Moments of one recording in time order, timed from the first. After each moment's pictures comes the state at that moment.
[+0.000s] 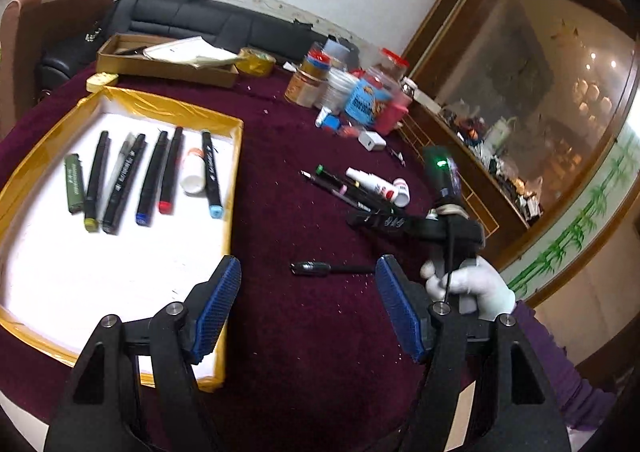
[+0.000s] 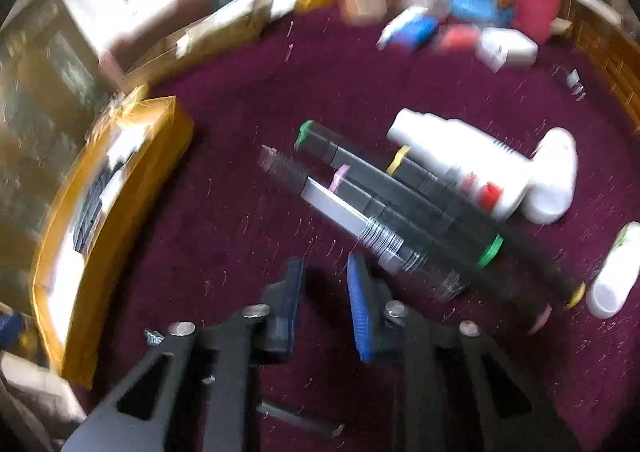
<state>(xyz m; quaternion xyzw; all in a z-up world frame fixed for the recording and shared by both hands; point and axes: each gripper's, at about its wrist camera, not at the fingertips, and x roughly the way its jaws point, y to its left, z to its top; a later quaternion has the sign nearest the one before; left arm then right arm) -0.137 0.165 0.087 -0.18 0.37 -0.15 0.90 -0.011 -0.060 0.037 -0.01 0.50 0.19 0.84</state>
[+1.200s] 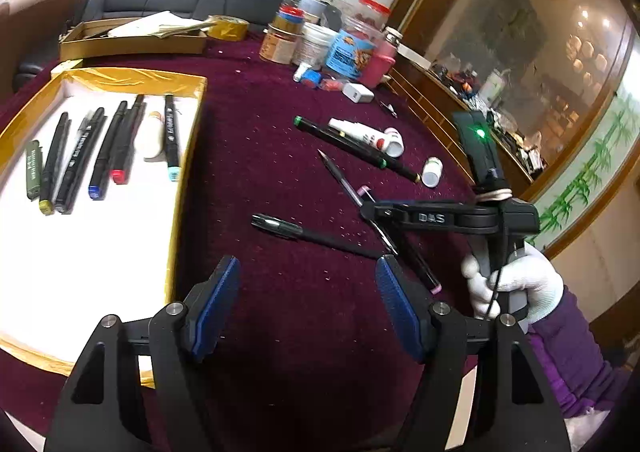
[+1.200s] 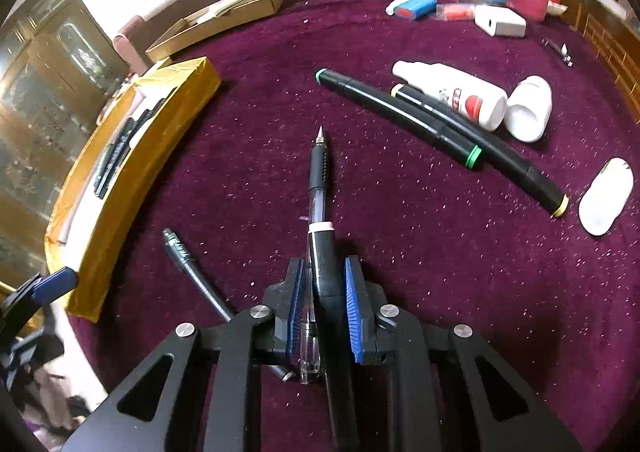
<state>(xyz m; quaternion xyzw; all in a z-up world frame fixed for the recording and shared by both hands) -0.132 0.125 0.061 -0.13 0.41 -0.19 0.88 -0.039 -0.081 0.042 0.01 0.54 0.22 0.82</state>
